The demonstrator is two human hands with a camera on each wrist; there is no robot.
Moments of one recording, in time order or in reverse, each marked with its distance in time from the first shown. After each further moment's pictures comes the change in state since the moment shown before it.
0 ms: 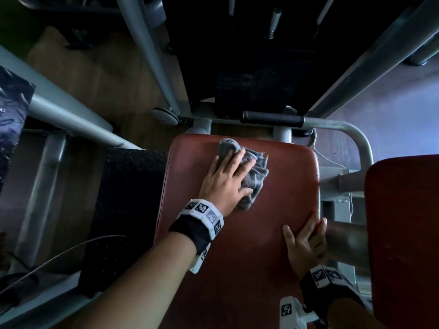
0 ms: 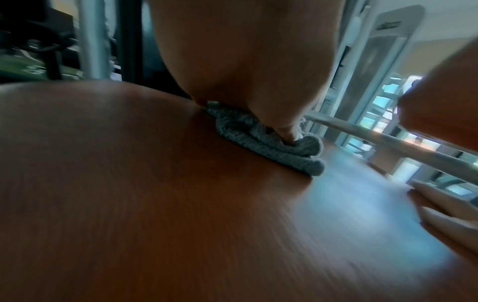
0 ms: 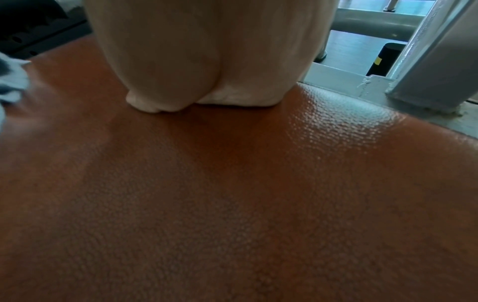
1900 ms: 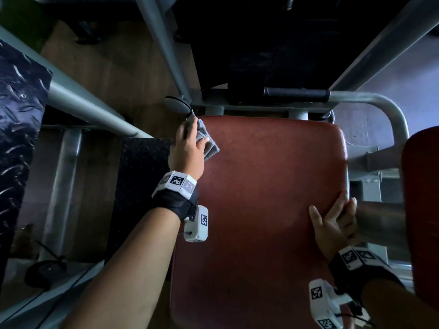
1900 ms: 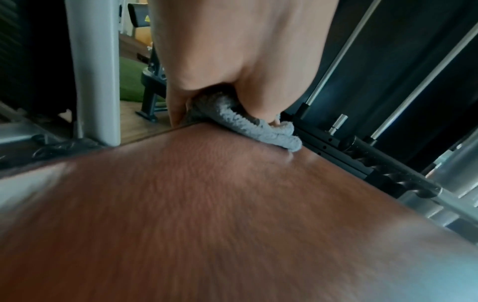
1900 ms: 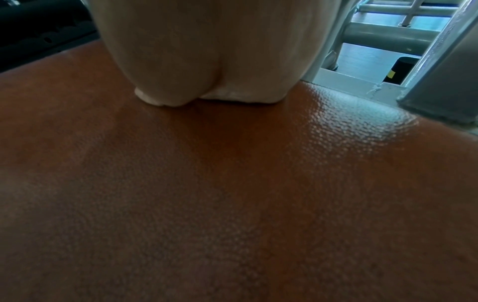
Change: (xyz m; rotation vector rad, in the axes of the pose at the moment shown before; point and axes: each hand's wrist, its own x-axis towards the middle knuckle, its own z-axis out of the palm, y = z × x) left_hand -0.020 -0.113 -0.013 -0.308 0.292 -0.493; right_hand -0.002 -0.001 0.002 0.007 0.032 -0.035
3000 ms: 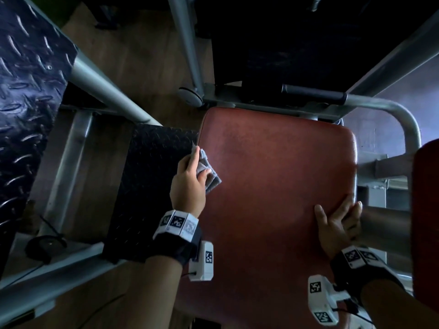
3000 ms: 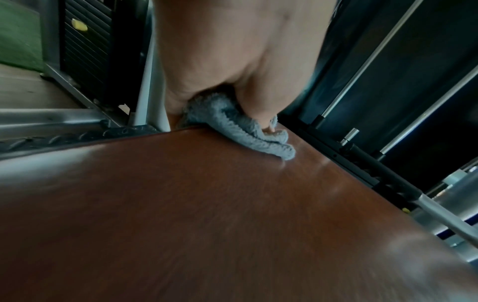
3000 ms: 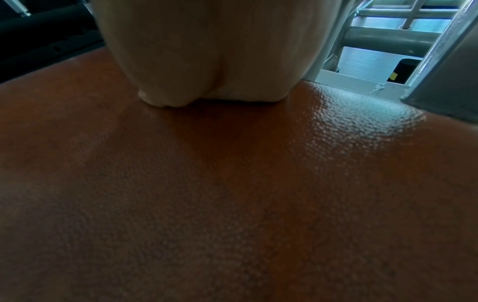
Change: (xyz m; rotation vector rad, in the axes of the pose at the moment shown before) left_hand -0.110 -0.014 -0.011 -0.107 0.091 -0.168; right_hand 0.001 0.000 0.001 0.069 -0.002 -0.006
